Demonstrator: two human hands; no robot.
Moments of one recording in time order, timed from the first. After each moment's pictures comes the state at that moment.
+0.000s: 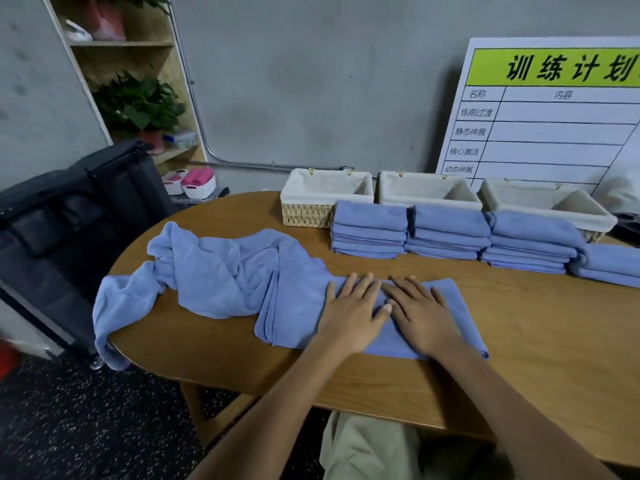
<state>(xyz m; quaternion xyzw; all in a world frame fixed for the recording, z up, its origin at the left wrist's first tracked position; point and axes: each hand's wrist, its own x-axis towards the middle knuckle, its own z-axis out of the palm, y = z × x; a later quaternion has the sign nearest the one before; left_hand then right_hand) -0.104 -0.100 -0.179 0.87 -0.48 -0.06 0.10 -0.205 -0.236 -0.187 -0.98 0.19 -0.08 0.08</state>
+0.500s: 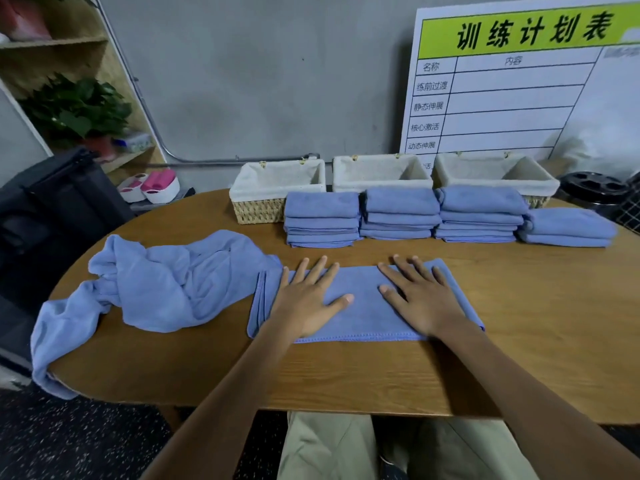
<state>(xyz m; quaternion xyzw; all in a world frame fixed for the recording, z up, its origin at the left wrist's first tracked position) -0.083 -0.114 -0.175 0.87 -0.49 -0.09 0.03 -0.251 -0.292 -0.179 -0.96 0.26 -0.01 0.09</state>
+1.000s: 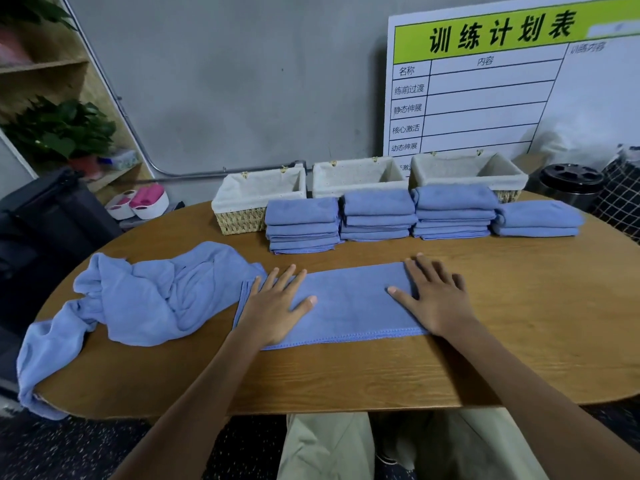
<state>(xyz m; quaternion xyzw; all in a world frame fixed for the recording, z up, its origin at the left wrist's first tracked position) -0.071 -0.093 -0.175 0.87 -0.48 -0.07 0.03 -0.294 -0.320 -0.182 -0.93 0.35 -0.04 0.08</state>
